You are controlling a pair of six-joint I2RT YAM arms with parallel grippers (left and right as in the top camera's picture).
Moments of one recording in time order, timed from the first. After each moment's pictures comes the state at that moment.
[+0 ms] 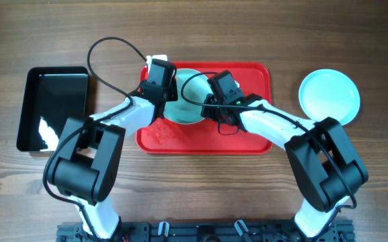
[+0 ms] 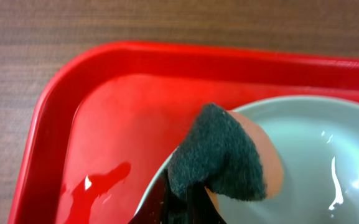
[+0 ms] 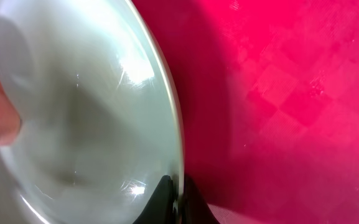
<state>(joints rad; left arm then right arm) -0.37 1.93 1.02 0.03 -0.21 -0.34 0.54 1.90 1.05 -0.27 -0.08 0.85</state>
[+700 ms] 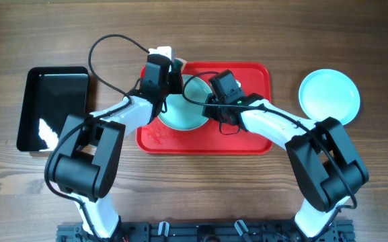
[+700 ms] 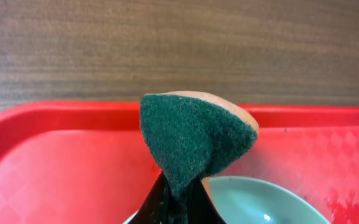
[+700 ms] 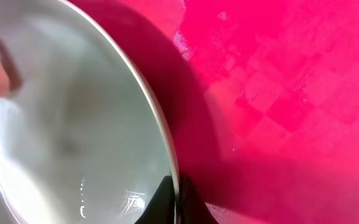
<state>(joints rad) -0.35 1.94 1.02 0.20 0.01 -0.34 0.53 1.90 1.05 -0.27 -0.07 0.83</state>
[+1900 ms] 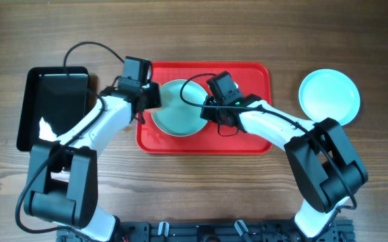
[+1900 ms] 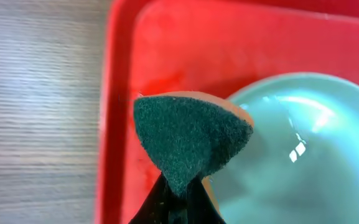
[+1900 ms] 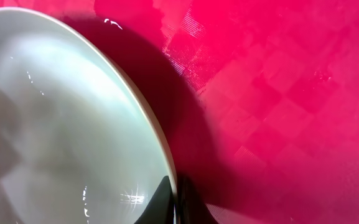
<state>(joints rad) -0.26 1.73 1.02 -0.37 -0.02 -0.31 0.54 1.90 1.05 -0.28 -0.08 0.84</state>
